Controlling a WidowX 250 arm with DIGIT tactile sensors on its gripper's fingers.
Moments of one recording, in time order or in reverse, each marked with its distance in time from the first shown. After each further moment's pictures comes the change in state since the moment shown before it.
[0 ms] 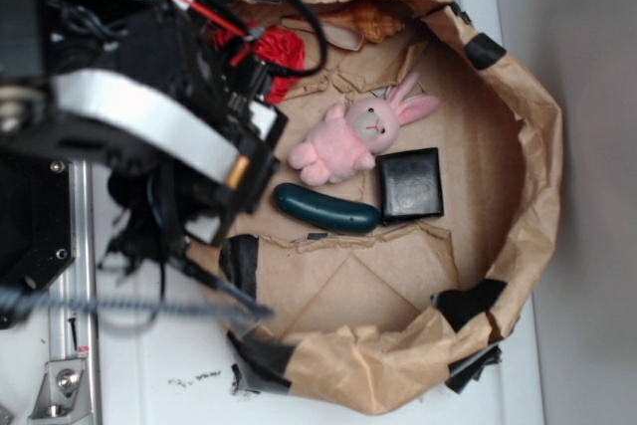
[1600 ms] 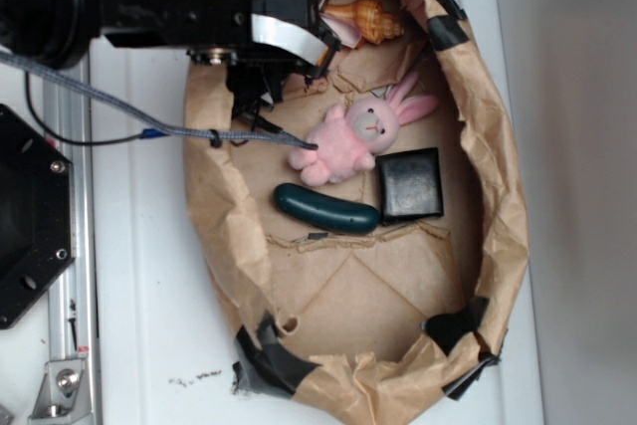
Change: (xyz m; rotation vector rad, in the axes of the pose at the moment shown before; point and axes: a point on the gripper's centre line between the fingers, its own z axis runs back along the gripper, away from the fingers) arm -0.085 0.111 -0.125 0.294 0.252 -0.068
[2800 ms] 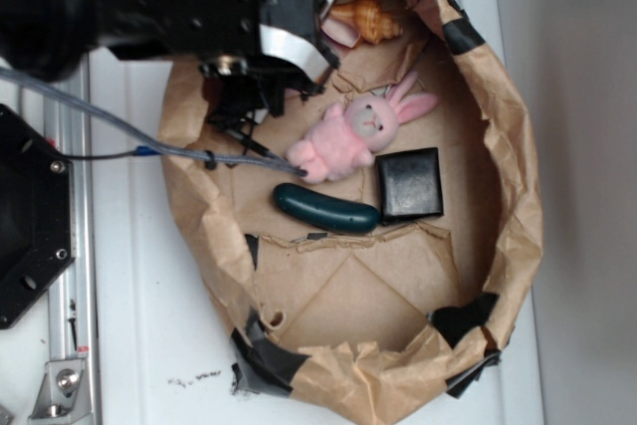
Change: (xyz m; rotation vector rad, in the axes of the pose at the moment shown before) arm 0.001 -0.007 0.022 -0.078 0.020 -0.038
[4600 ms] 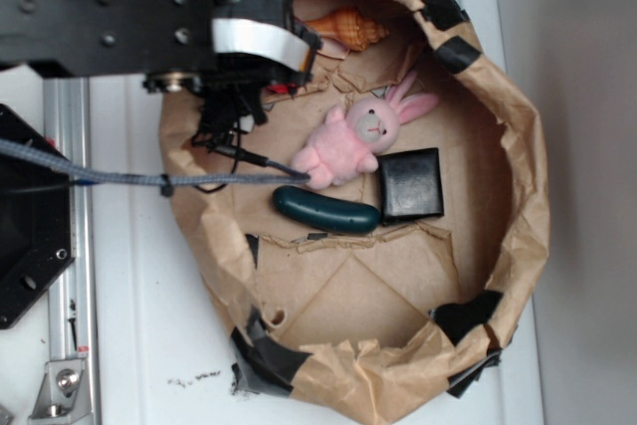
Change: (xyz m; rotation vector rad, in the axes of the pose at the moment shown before) arm 0.020 -0.016 0.050 0.057 -0.032 0.122
